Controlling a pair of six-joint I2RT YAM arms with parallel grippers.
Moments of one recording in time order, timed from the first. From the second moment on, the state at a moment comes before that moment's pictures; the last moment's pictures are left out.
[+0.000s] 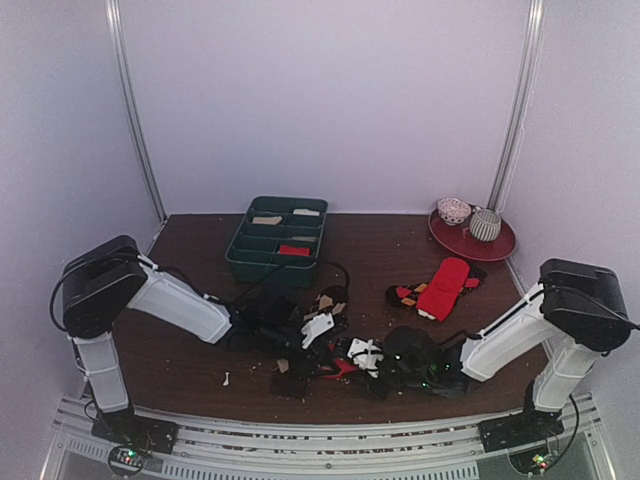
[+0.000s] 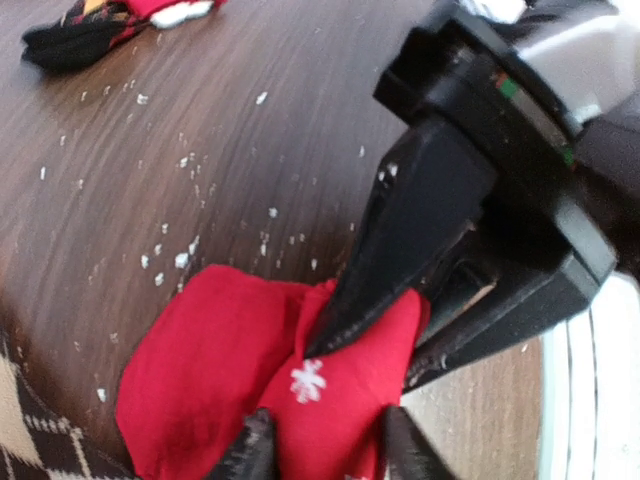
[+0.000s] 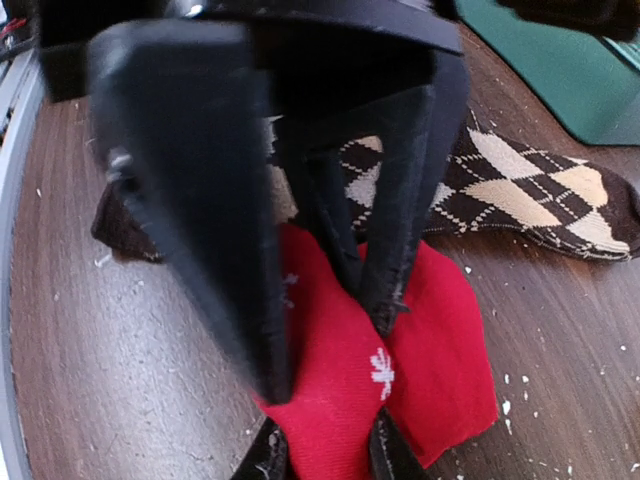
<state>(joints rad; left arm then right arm) -1.00 1.89 0.87 0.27 0.51 0.08 1.14 1.70 0.50 0.58 0.07 -0.11</state>
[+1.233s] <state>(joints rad) -0.94 1.80 0.74 0.35 0.51 0.20 0.93 1.80 0.67 0.35 -0.53 0.42</state>
